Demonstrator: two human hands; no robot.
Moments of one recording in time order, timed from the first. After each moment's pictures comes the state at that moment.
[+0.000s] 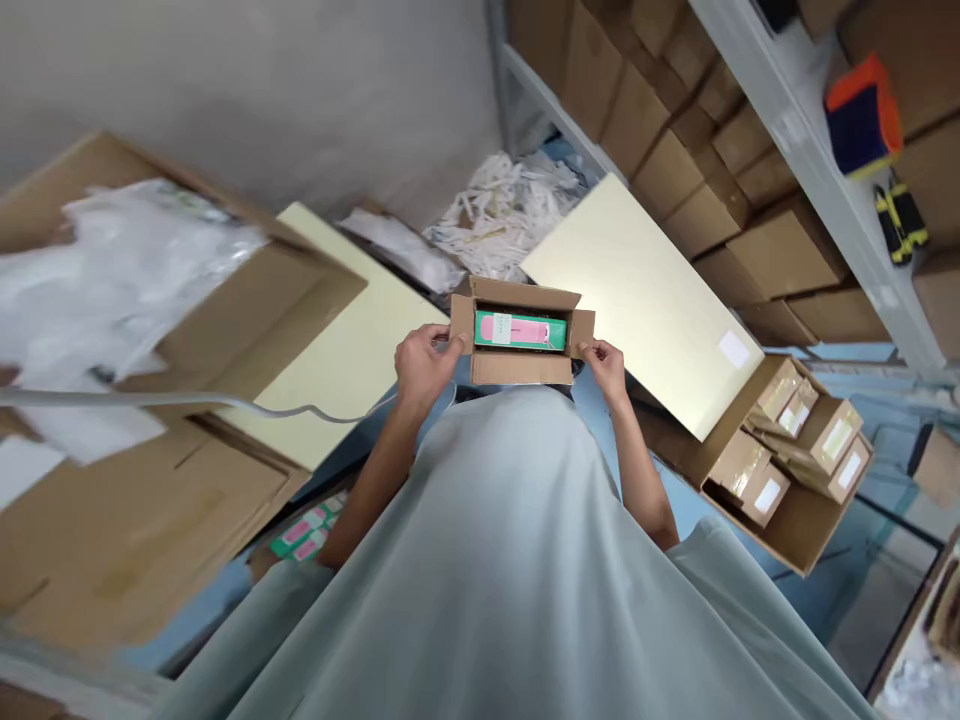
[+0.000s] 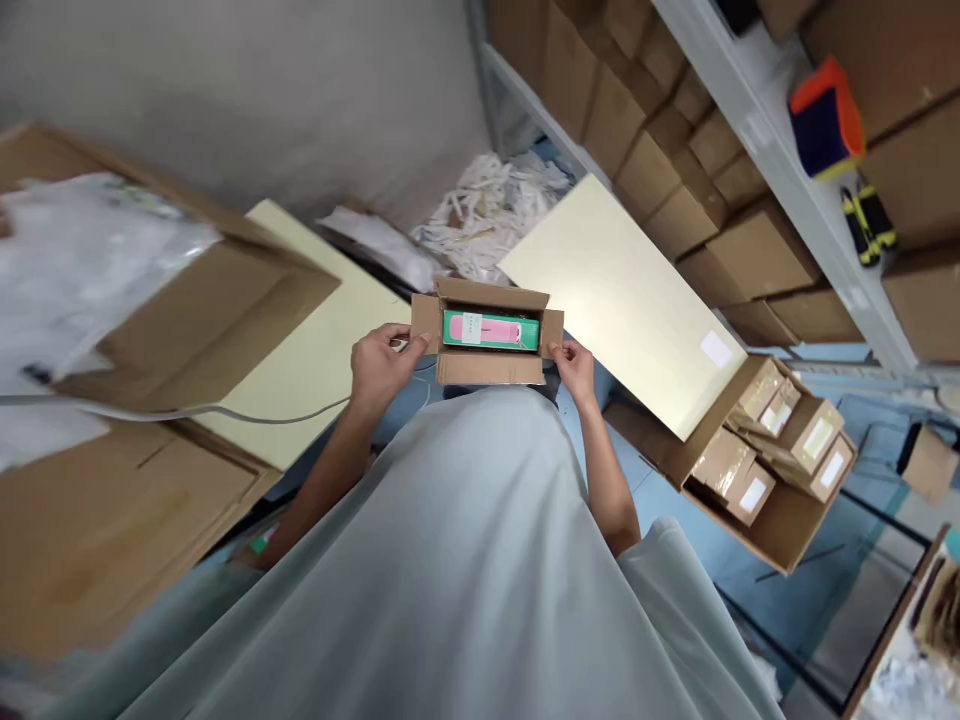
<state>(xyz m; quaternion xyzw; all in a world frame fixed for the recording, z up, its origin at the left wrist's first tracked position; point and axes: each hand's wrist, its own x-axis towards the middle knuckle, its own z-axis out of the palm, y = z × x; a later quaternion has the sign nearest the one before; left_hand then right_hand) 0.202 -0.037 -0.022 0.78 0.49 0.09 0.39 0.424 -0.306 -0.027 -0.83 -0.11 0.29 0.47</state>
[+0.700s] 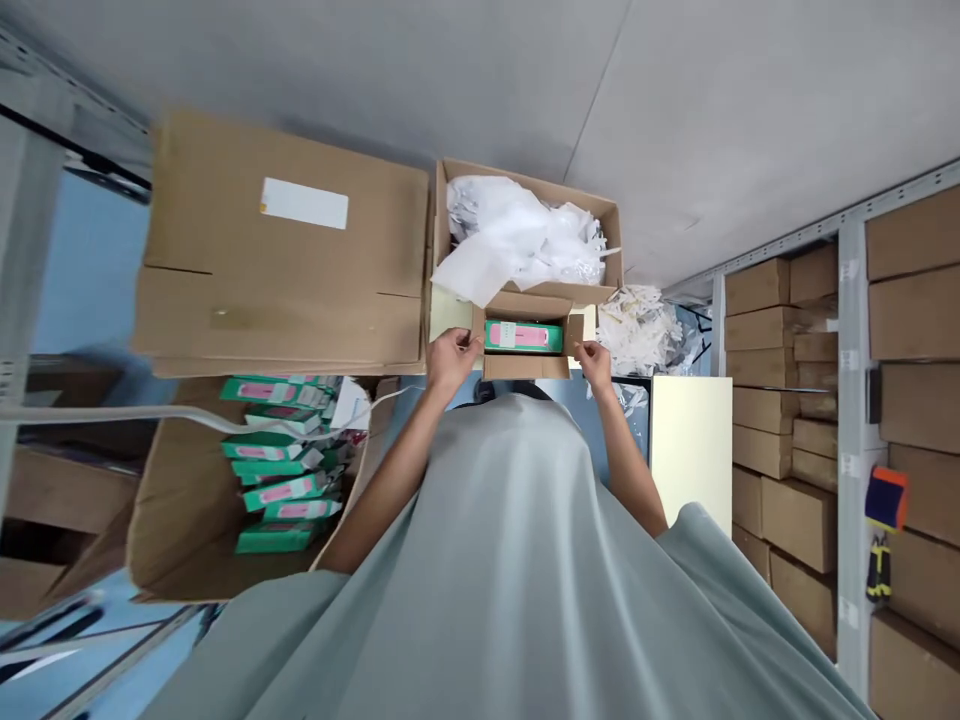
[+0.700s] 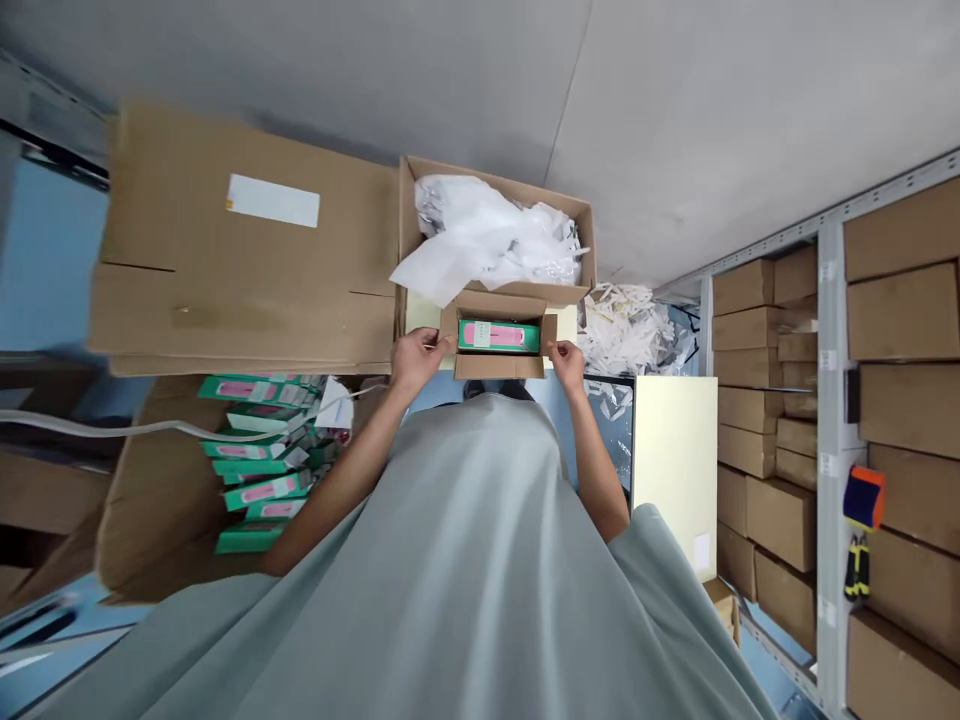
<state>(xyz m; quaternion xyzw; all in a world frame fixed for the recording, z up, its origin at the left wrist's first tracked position) -0.081 0.025 -0.049 0.46 0.74 0.26 0.41 0.230 0.026 -0.023 -0.77 -0.44 0.39 0.26</state>
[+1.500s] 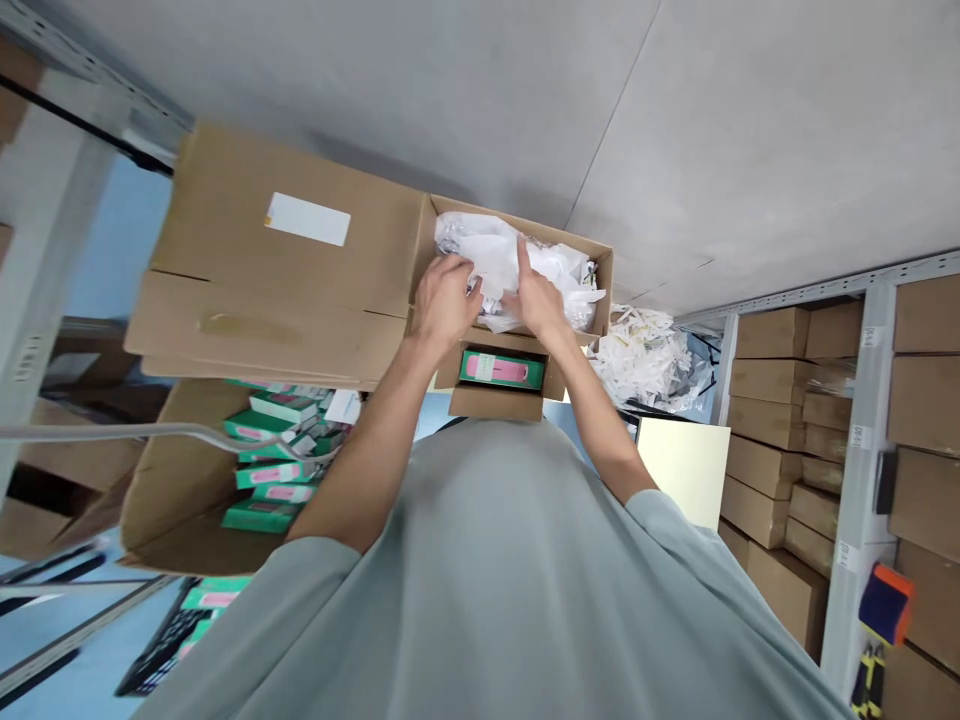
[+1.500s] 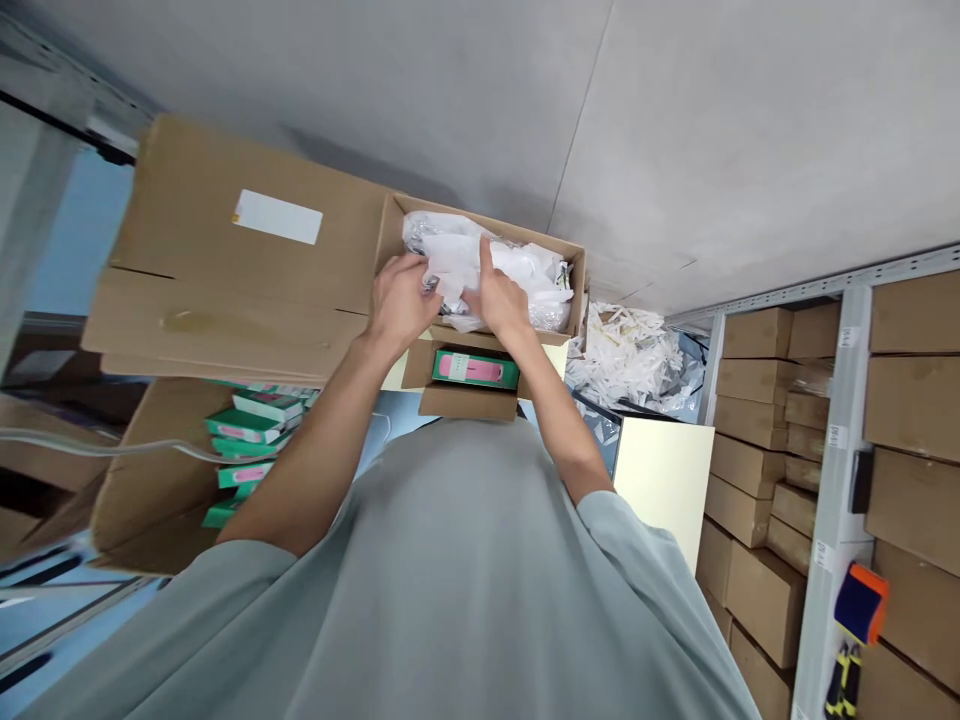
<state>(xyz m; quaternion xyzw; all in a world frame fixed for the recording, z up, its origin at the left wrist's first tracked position) -0.054 0.186 0.020 0.62 0.67 0.32 0.24 0.131 0.240 0.036 -0.57 -0.77 0.28 0.05</state>
